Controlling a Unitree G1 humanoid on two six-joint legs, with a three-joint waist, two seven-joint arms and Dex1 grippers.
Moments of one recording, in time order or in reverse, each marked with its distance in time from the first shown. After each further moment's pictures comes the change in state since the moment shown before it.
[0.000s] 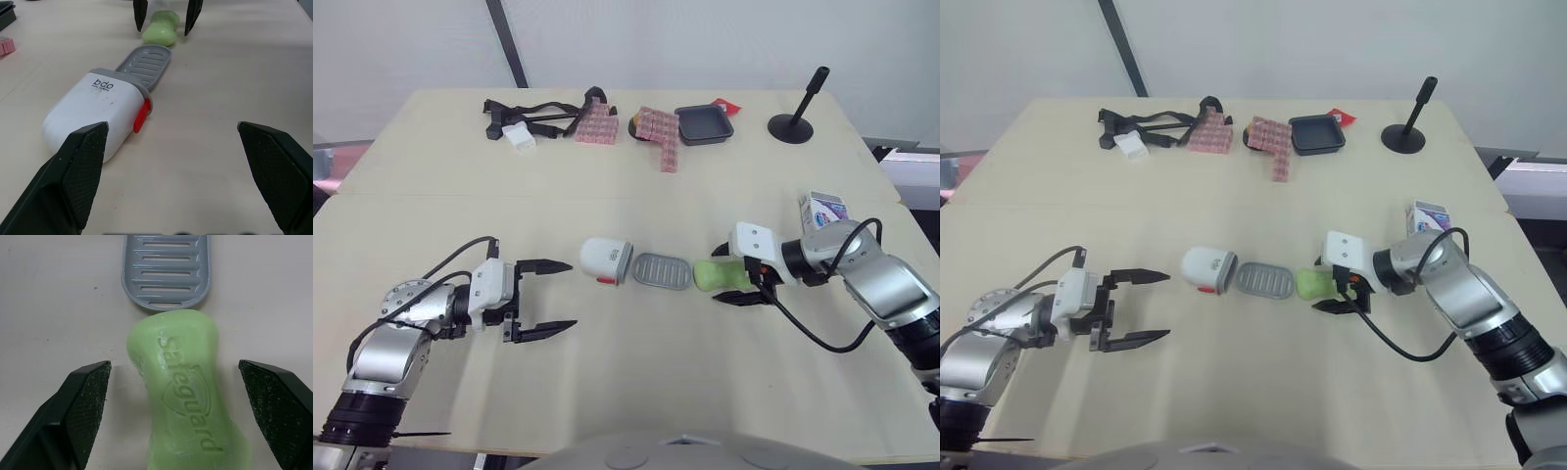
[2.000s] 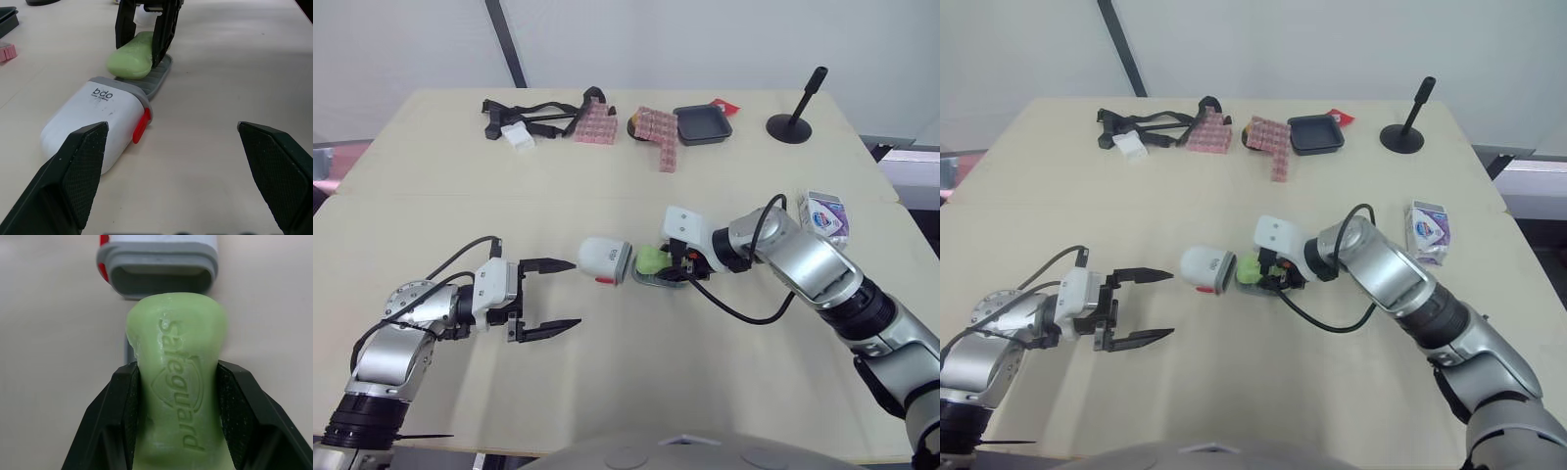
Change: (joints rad) left arm 0.004 -0.011 -0.004 -0.028 0.001 0.018 0.027; right arm -0.282 0.257 0.224 -0.122 0.018 0.502 -0.240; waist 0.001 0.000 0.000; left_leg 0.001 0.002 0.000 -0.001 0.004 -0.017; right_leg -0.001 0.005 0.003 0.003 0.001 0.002
